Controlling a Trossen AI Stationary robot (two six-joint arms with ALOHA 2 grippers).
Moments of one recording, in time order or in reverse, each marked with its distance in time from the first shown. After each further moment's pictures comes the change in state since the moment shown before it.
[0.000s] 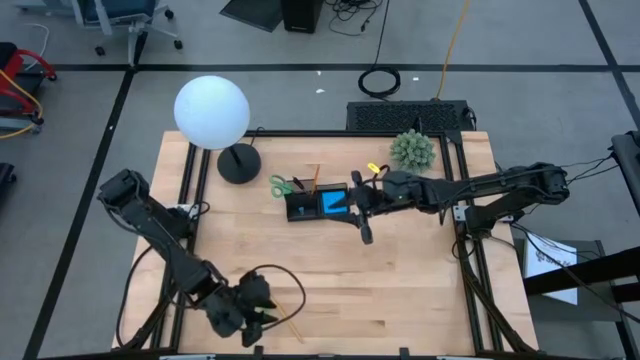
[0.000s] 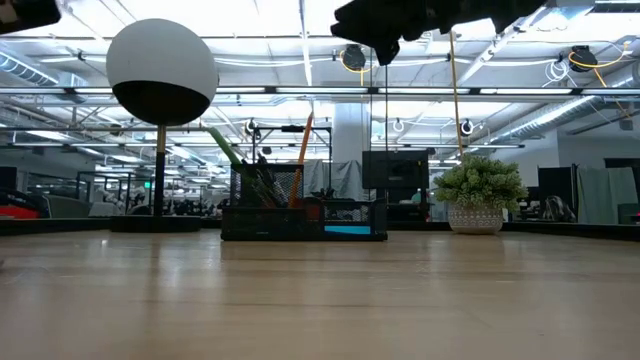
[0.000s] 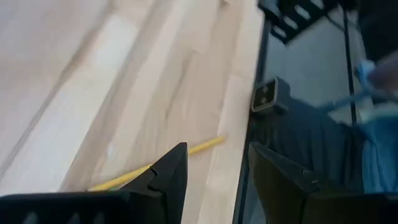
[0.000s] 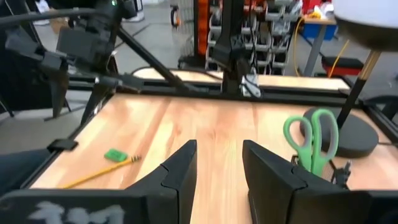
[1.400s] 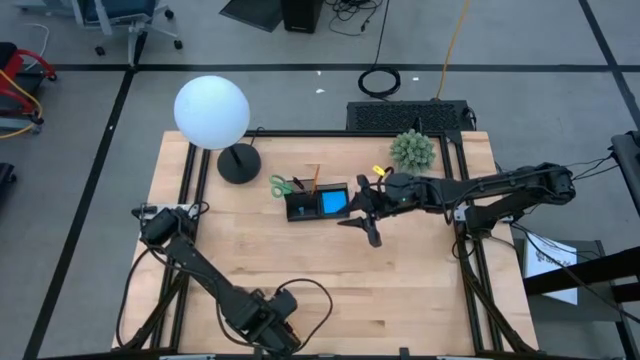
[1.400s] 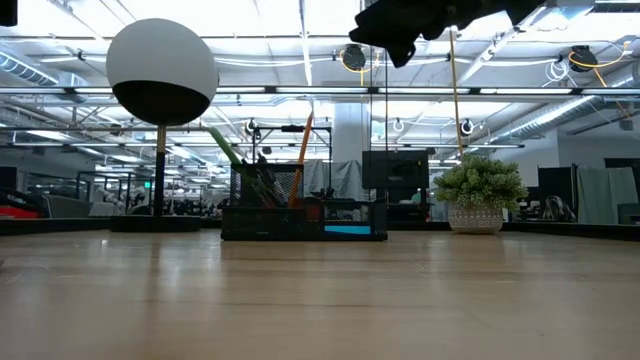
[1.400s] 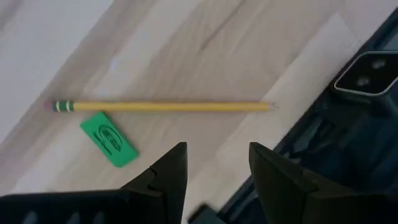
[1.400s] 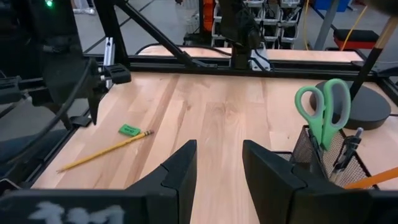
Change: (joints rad) left arm 0.098 0.475 0.612 -0.632 0.288 -0.368; right arm 0.020 -0.061 0.000 -0.163 -0.001 0.023
